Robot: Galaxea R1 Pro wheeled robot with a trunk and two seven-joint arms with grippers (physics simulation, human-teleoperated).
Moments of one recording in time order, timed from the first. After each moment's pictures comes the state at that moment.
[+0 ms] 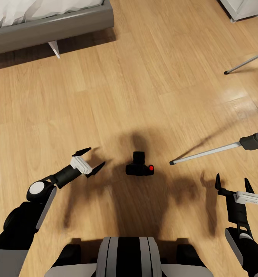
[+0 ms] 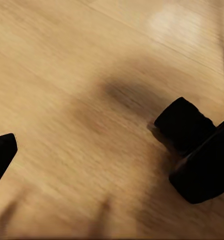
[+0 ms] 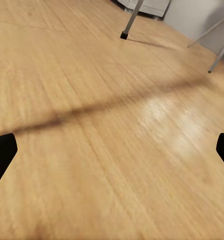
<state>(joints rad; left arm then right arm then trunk) -0.56 0.19 -0.06 -1.48 0.01 0.01 -0.70 -0.44 -0.28 -0.17 -0.82 -0.12 -0.95 -0.07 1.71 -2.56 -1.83</state>
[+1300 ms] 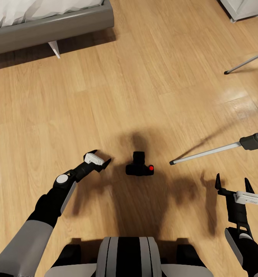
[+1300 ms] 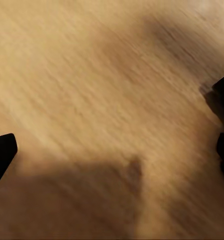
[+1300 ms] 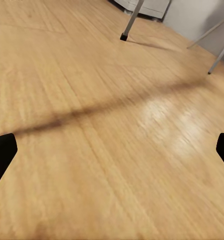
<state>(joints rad) -0.74 0.08 -0.11 -1.07 -0.03 -0.01 -0.50 -0.44 -0.28 -0.17 -0.82 -0.12 -0.95 -0.07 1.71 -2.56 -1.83</state>
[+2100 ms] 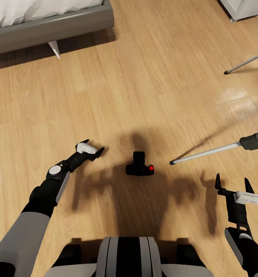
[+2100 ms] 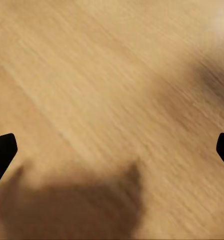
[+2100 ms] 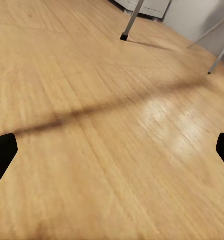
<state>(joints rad) -0.80 0.10 -0.04 -1.10 -0.03 0.00 -0.48 -0.44 -0.28 -0.17 -0.82 -0.12 -0.95 -0.07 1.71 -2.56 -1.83</state>
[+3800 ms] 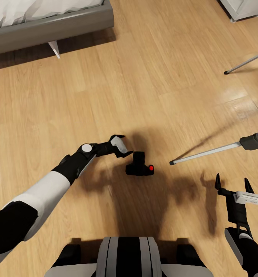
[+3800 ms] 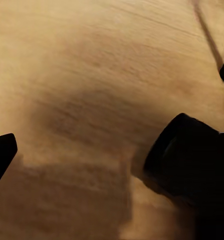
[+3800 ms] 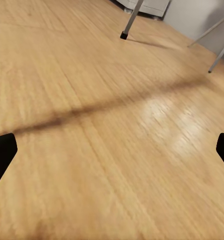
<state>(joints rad) -1.19 0.03 -0.54 -0.69 -0.03 -0.10 -0.65 -0.44 -0.28 -0.17 -0.82 -0.12 -0.95 -0.07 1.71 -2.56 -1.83</state>
